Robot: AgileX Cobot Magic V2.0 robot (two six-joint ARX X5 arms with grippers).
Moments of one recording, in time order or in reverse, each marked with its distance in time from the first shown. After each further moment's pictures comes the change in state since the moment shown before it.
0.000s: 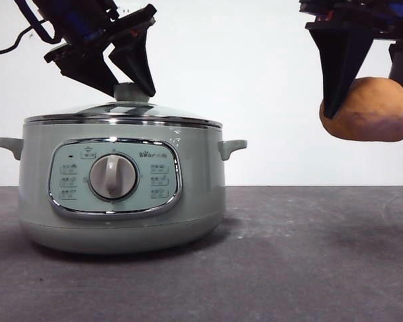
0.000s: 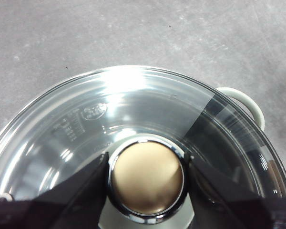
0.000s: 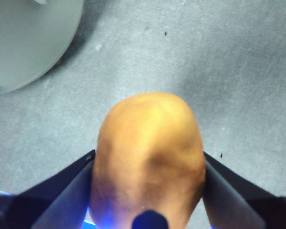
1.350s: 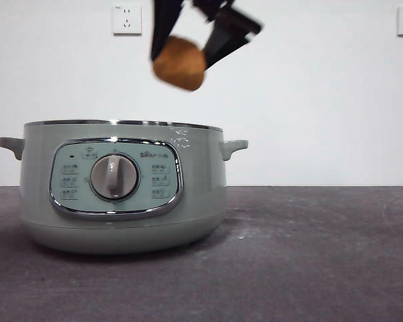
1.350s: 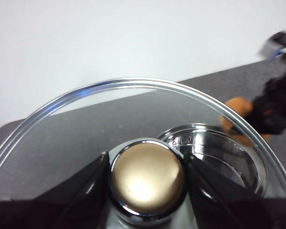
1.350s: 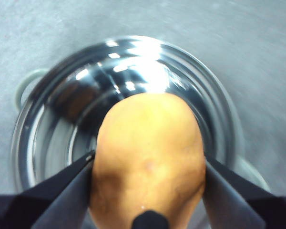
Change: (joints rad) left arm 0.000 -0.866 0.085 -0.527 -0.304 0.050; right arm 0.189 0.511 0.624 0.225 -0.084 -0.109
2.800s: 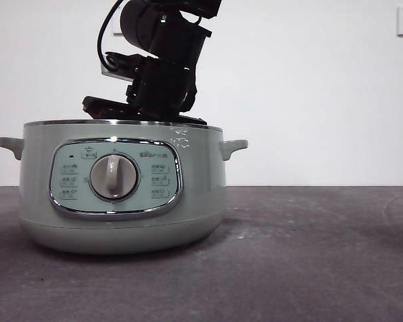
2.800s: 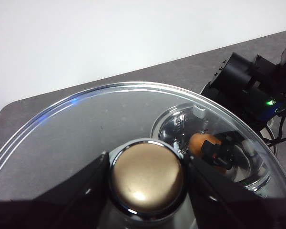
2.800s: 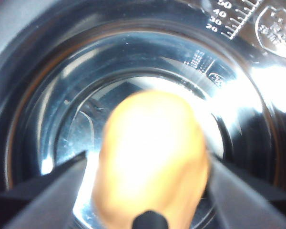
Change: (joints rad) left arm 0.000 0.005 0.001 -0.089 -0.021 0.000; right arm 0.047 0.369 0.131 -0.017 0.000 -0.109
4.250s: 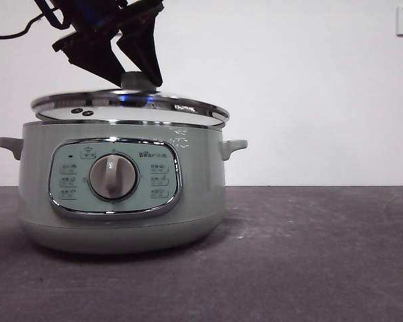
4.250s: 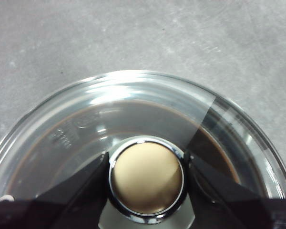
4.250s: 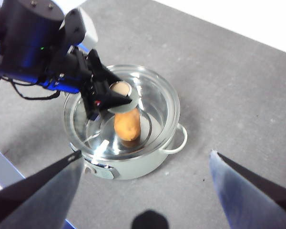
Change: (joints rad) left arm -0.023 0.889 0.000 0.548 0.303 -0.054; right arm -0.014 -0.897 0.006 -0.447 0.109 0.034
